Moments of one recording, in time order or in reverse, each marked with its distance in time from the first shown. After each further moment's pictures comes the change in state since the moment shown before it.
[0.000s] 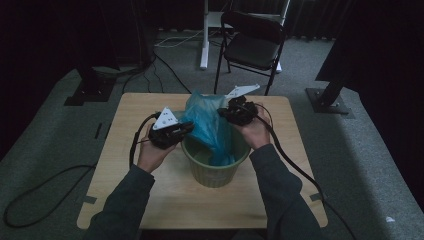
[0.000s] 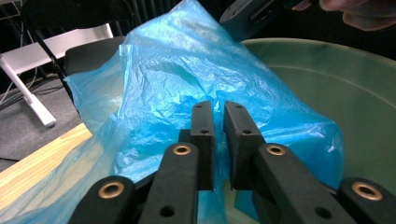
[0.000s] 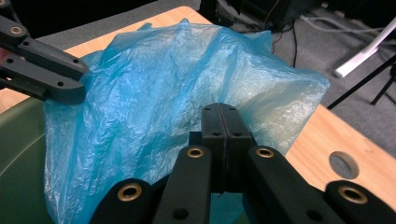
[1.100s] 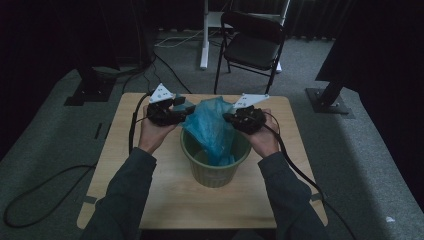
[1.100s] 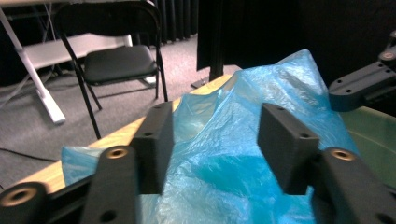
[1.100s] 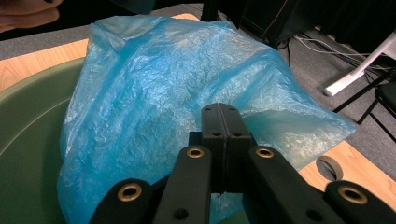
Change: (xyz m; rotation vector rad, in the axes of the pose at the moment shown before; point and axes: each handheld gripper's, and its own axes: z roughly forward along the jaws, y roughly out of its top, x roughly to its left) left arm 0.047 0.035 0.016 -0.033 0.022 -0.140; right arm 0.006 -0.021 -0.021 -0.053 -0.007 -0.080
